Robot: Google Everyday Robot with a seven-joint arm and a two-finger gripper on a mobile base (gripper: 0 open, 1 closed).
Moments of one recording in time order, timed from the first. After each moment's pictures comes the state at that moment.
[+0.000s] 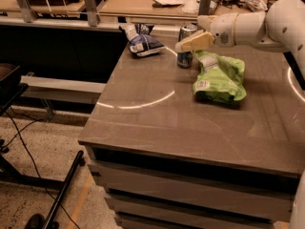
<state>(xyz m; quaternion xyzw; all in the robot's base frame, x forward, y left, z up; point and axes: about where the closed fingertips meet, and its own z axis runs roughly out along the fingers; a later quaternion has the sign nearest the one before) 0.747 -0.119 0.935 -0.42 0.68 0.27 0.54</state>
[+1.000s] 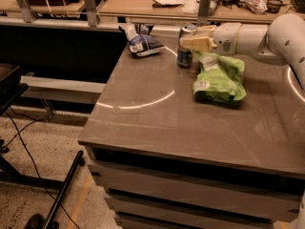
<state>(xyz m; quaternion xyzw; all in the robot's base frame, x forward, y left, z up) 0.747 -0.129 0.923 -0.40 0.66 0.30 0.56</state>
